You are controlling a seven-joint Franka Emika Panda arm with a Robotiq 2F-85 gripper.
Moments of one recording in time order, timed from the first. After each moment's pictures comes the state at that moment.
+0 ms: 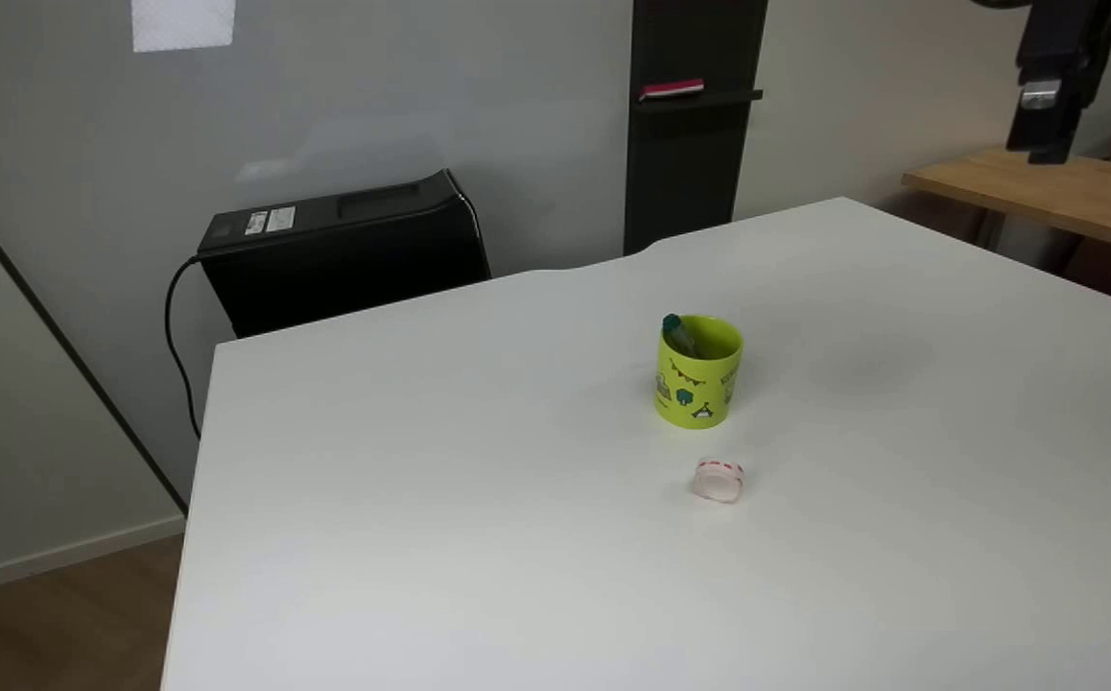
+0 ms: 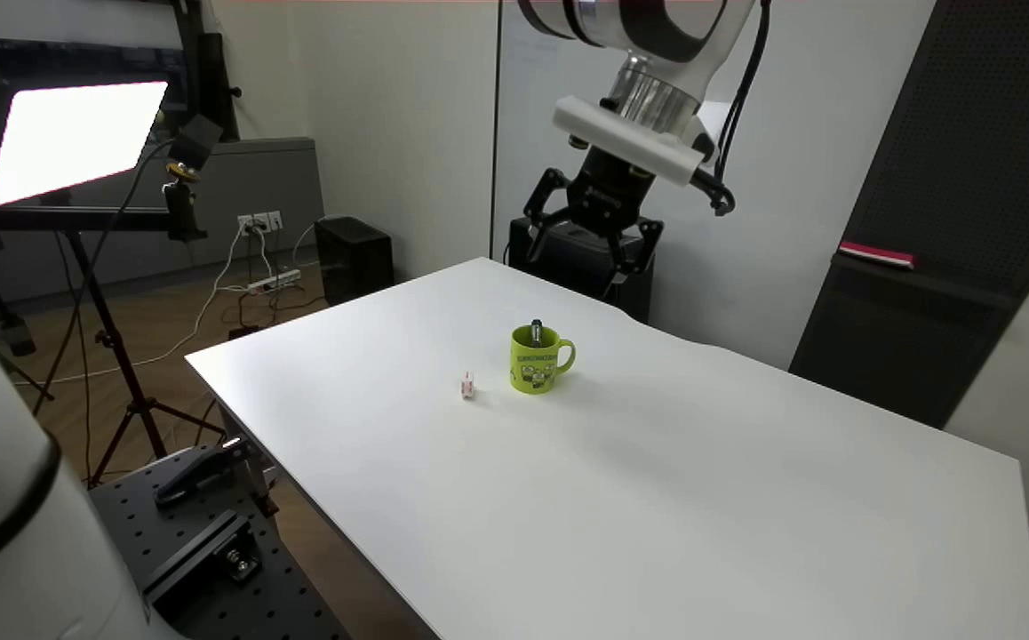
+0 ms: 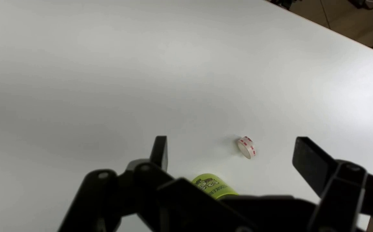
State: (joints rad) arm -0.03 0.13 -0.08 -2.04 0.21 1.88 -0.51
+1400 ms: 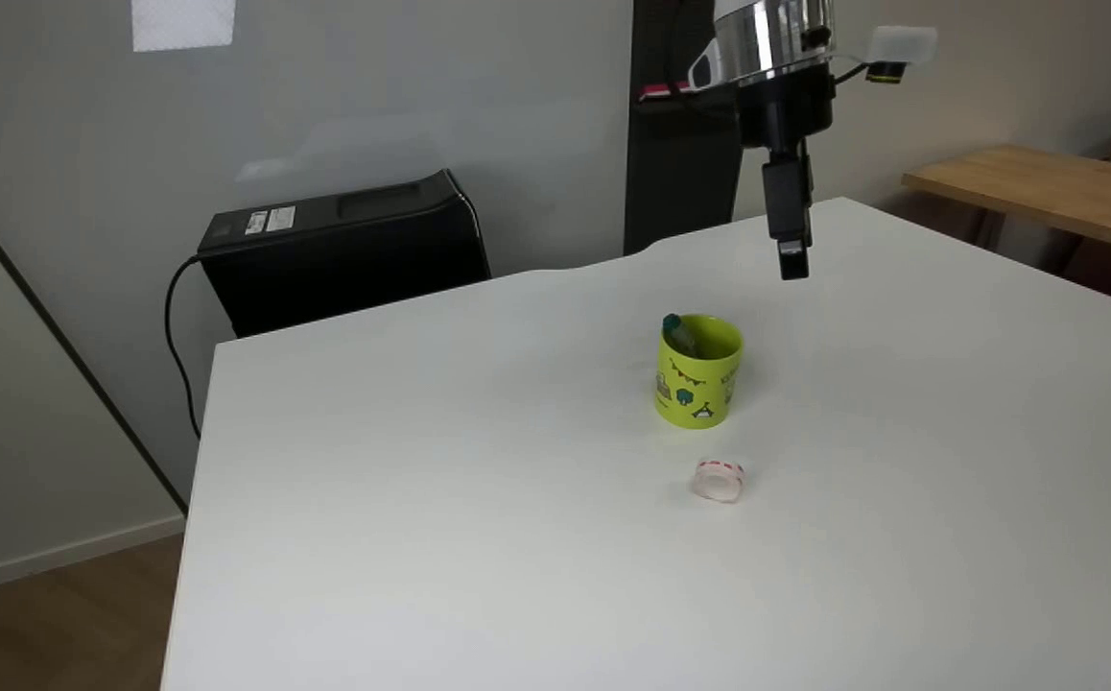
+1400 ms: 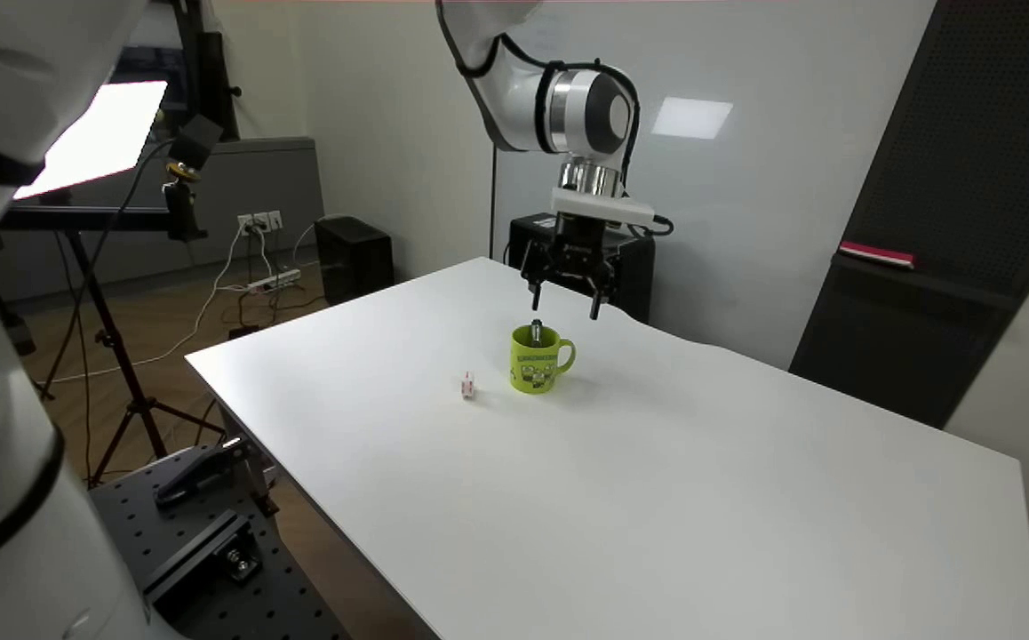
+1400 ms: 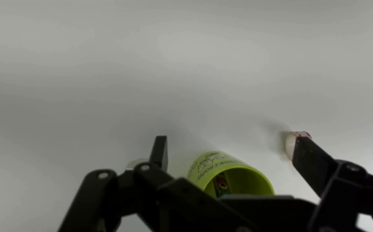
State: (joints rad) arm 0.06 0.65 0.09 -1.55 -0.14 1.89 -0.53
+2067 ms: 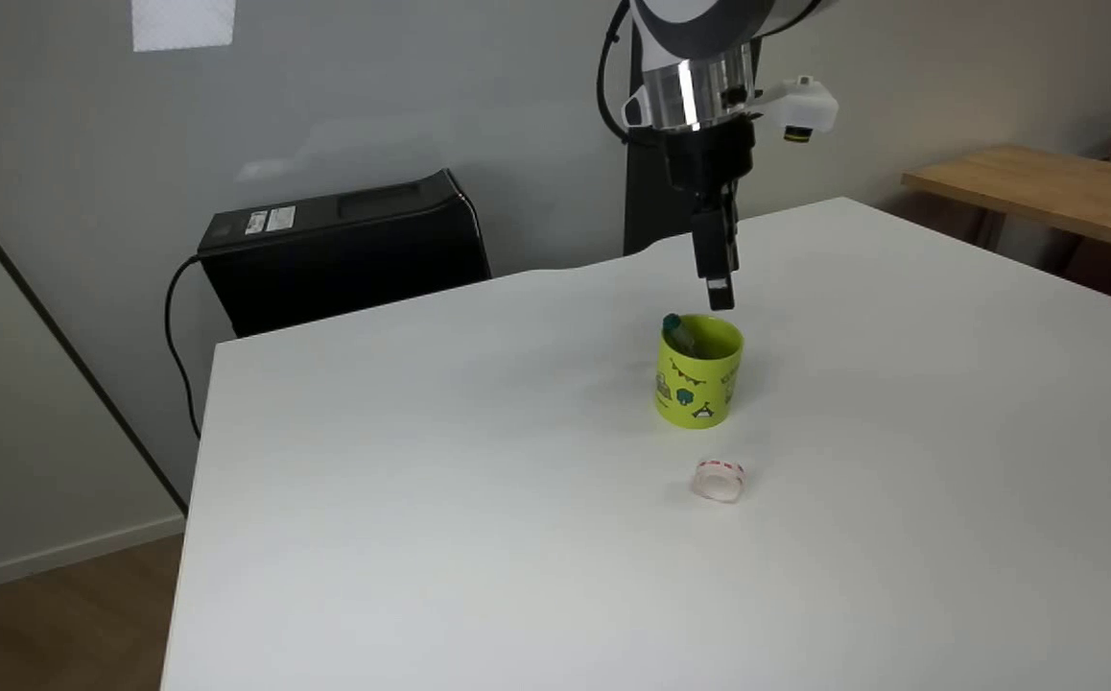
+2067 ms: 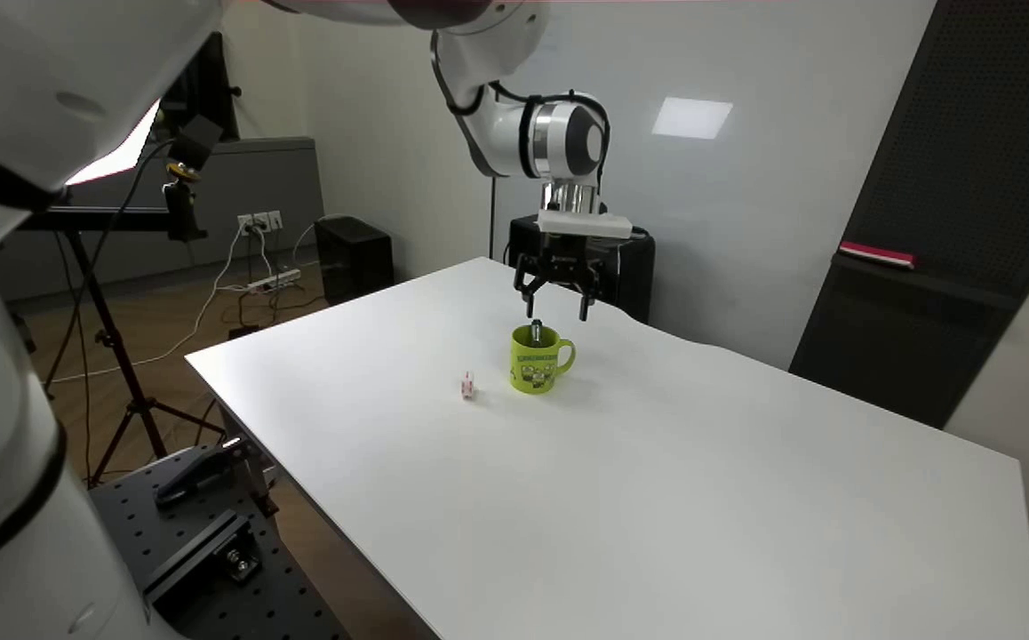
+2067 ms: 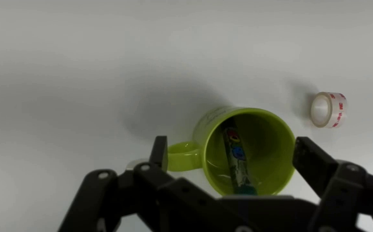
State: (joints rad) arm 0.12 0.80 0.11 -1.40 -0.20 1.96 -0.53
